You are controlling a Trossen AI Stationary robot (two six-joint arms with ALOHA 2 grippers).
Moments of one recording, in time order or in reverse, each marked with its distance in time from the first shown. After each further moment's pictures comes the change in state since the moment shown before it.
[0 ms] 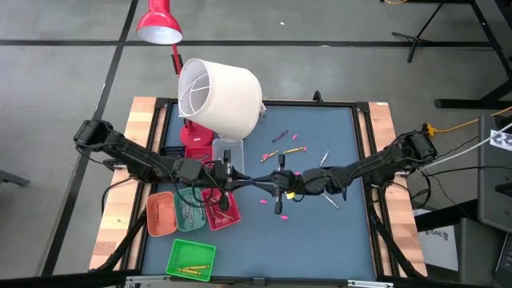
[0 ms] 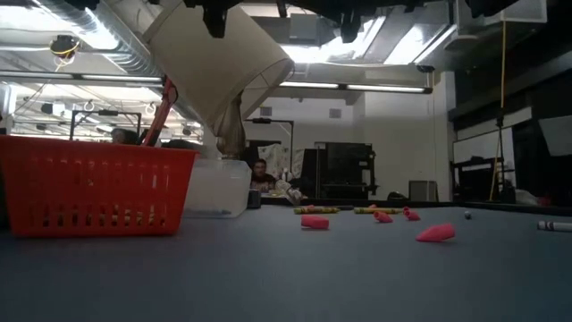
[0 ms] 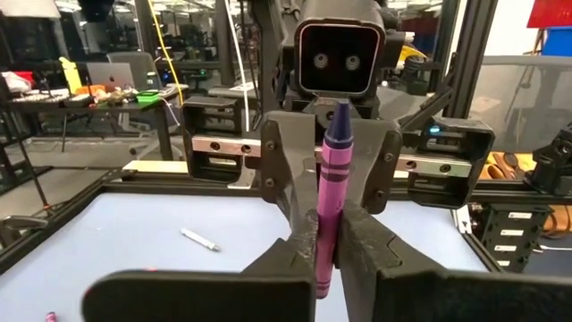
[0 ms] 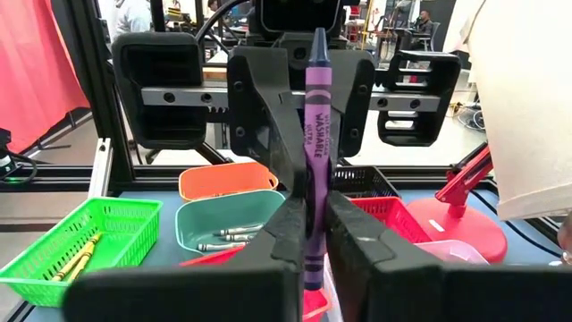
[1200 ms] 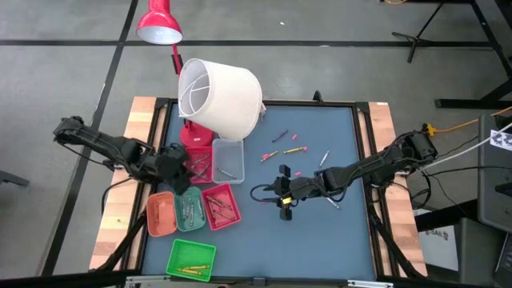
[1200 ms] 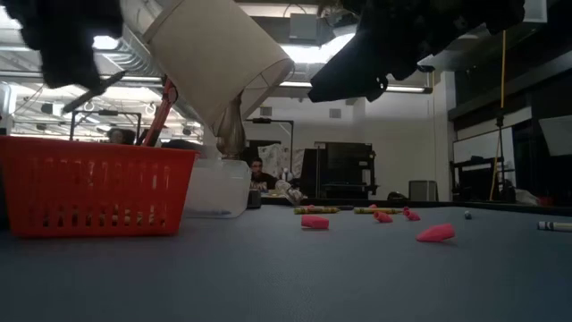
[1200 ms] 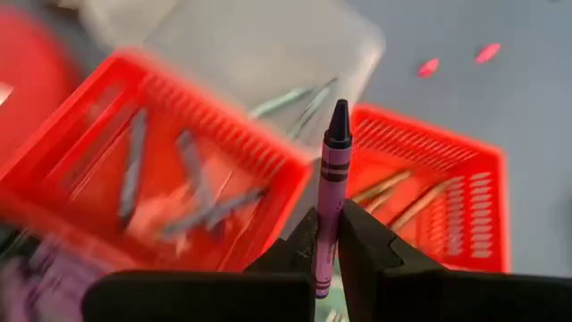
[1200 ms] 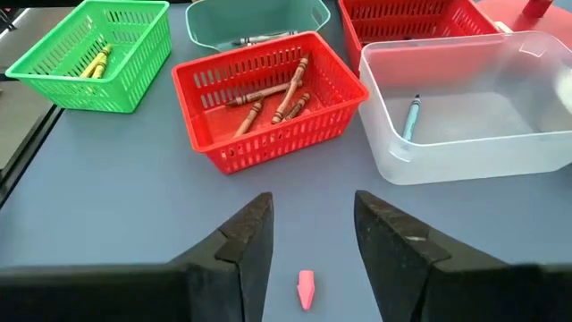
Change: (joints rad) left arm -0.055 -0.581 0.000 -1.490 0.013 -0.875; right arm 0.002 0.000 0.000 -0.497 -0.120 0.193
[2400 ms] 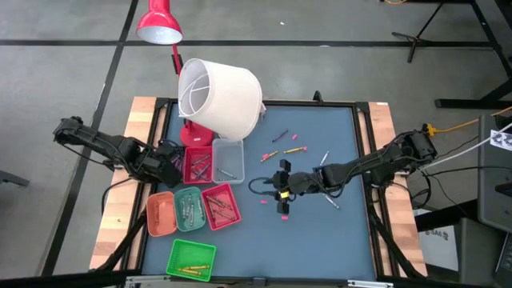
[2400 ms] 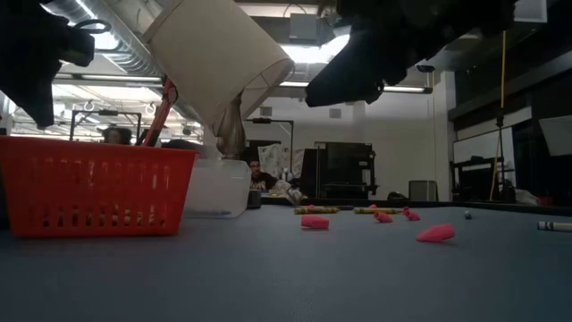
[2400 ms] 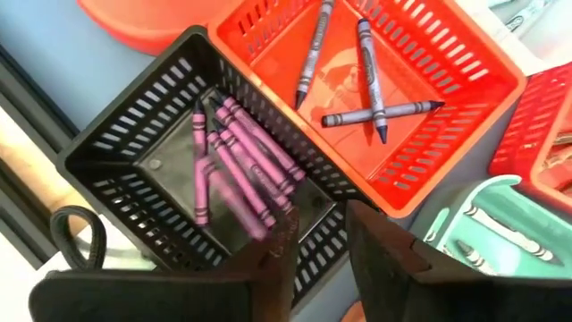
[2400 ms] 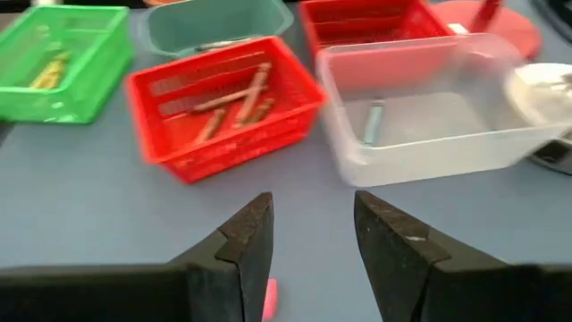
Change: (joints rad) left arm 0.001 -0.048 0.000 -0.447 -0.001 -0.264; right arm -0.034 0.000 -0.001 0.000 0.036 -0.007
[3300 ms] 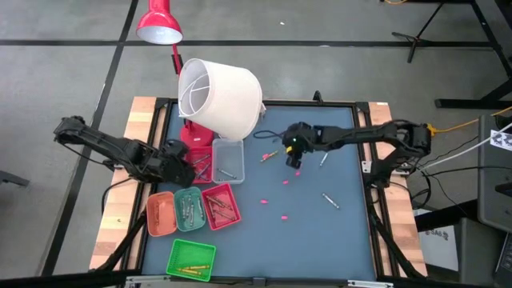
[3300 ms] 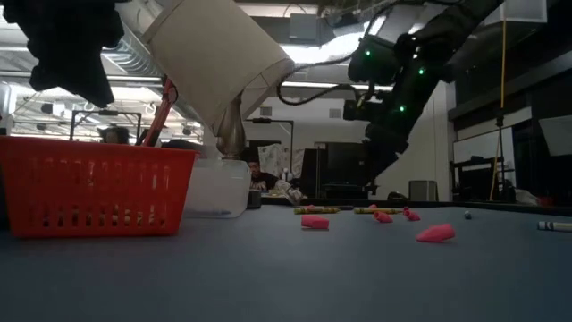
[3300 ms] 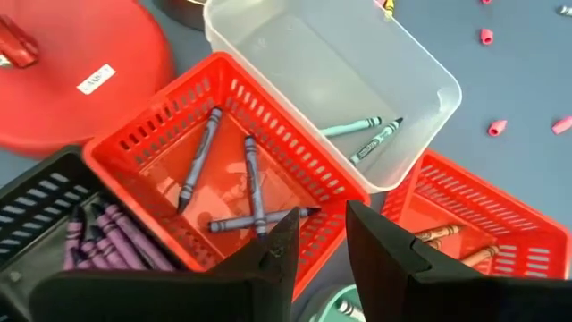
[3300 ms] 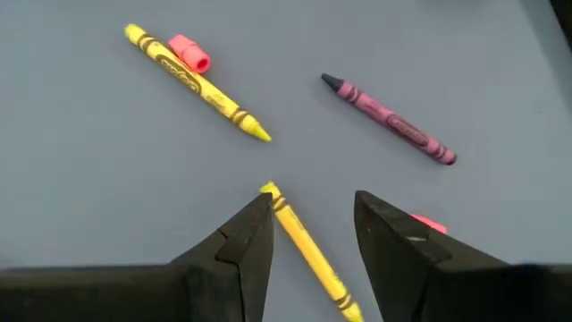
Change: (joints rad) left arm 0.000 0.061 0.000 0.352 -0.148 0.038; right arm -0.512 0.000 0.000 -0.477 -0.079 -0.218
